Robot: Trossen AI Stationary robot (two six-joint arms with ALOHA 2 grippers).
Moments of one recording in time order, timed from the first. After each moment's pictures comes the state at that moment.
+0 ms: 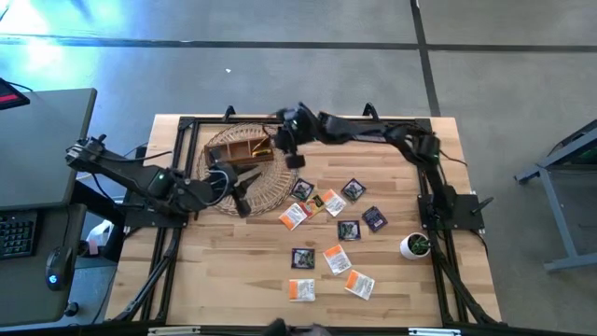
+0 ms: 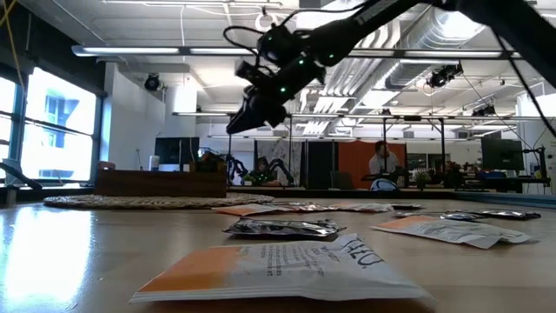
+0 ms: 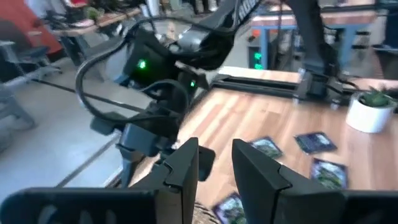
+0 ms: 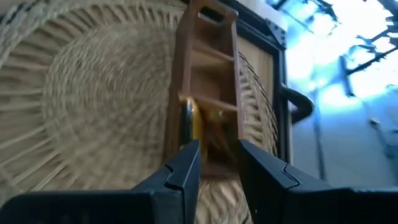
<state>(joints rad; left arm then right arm) -0.39 1.04 1.02 -0.35 -0.96 -0.18 -0.39 2.13 1.71 -0.19 -0.20 -0.70</state>
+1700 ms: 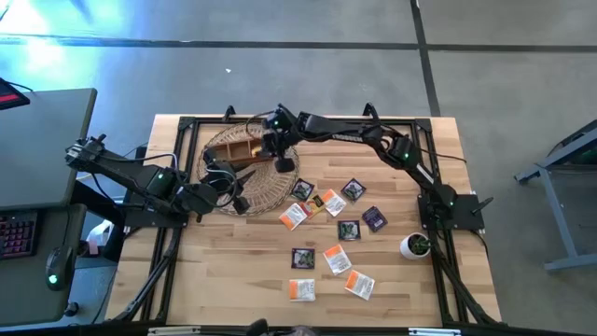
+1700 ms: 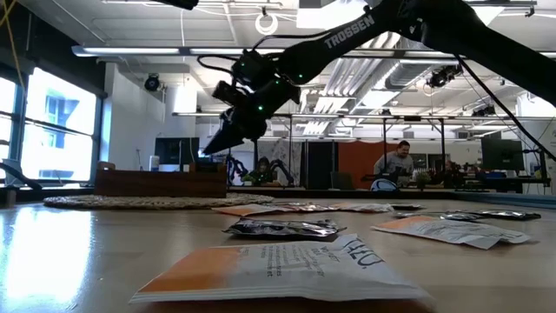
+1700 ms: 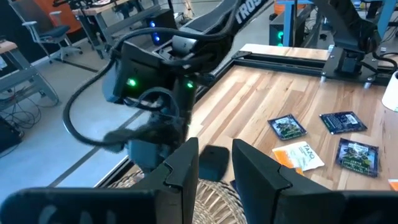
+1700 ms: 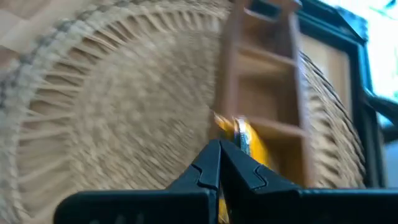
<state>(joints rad) -0.39 1.04 1.02 -0.53 -1.01 -0.32 -0.39 2.39 2.05 -0.40 -0.39 -0.65</state>
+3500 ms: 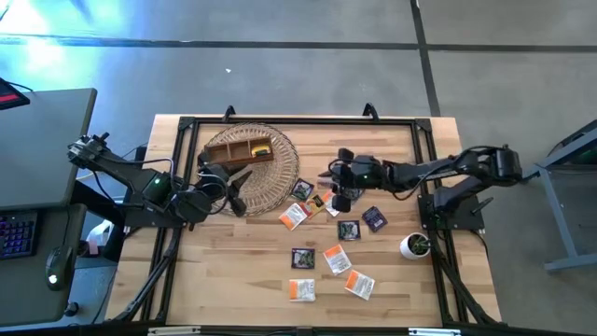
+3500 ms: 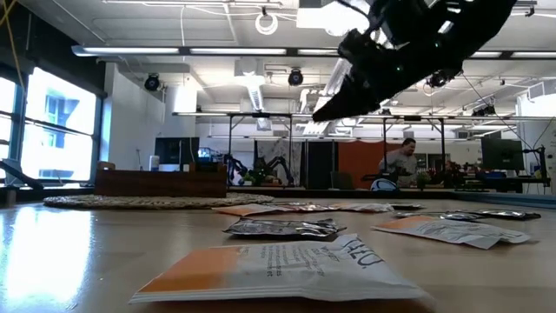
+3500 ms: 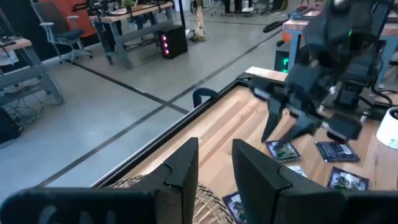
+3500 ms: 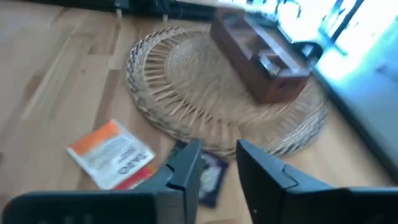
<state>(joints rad) -0.48 1.04 1.02 -0.51 -1.14 -0.43 -0.13 1.44 0.65 0.35 0.05 -0.10</state>
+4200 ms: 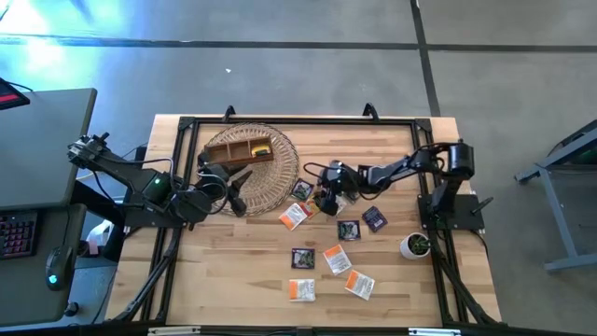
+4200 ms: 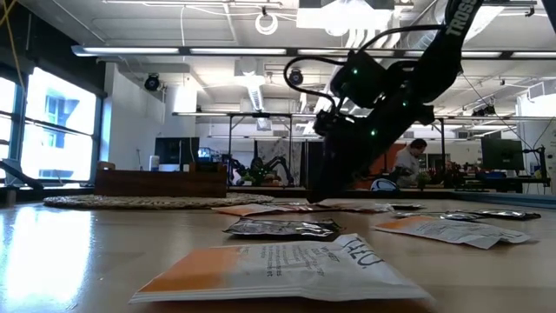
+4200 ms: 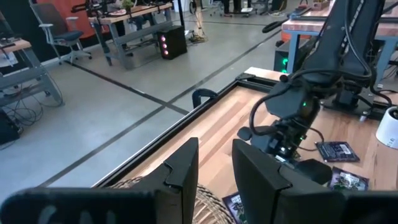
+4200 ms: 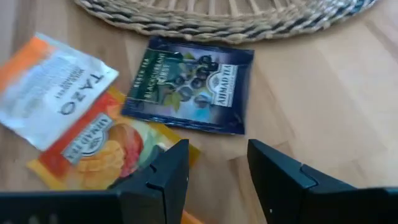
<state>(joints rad) -0.48 1.04 1.02 -0.50 -1.14 -0.41 -0.18 1.81 0.73 0.33 0.00 0.14</state>
